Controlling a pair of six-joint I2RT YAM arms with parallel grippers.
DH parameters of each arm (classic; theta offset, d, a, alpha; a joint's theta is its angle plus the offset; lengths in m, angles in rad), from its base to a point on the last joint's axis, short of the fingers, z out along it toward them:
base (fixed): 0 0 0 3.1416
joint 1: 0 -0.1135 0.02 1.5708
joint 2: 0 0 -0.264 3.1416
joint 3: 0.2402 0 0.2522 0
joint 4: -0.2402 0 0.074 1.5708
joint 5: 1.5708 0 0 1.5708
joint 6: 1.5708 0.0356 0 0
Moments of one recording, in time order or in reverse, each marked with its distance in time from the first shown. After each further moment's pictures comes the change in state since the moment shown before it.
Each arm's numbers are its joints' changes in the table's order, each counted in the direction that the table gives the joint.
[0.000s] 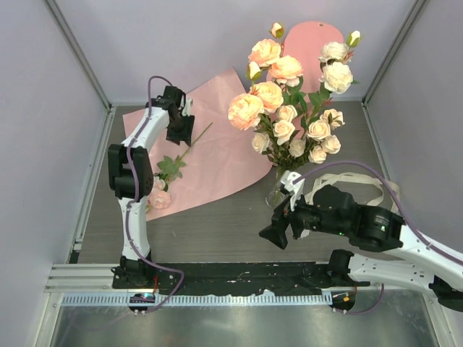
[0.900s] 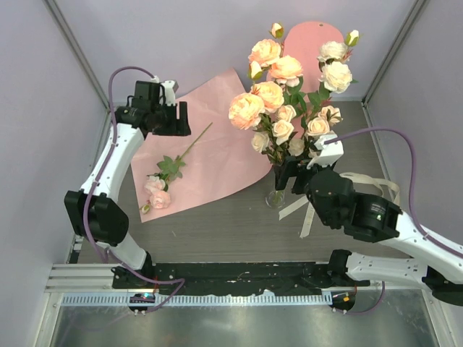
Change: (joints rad) left arm 0.017 -0.537 -0.278 0.118 0.101 -0.099; right arm 0.000 0.175 0.140 0.139 0.857 0.180
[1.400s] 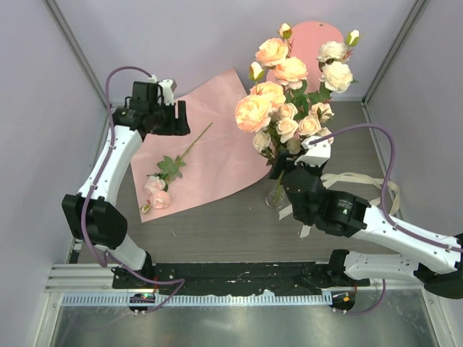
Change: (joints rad) left arm -0.005 -0.020 -0.010 0.017 0.000 -0.003; right arm 0.001 0.108 -0.061 0.152 0.261 0.054
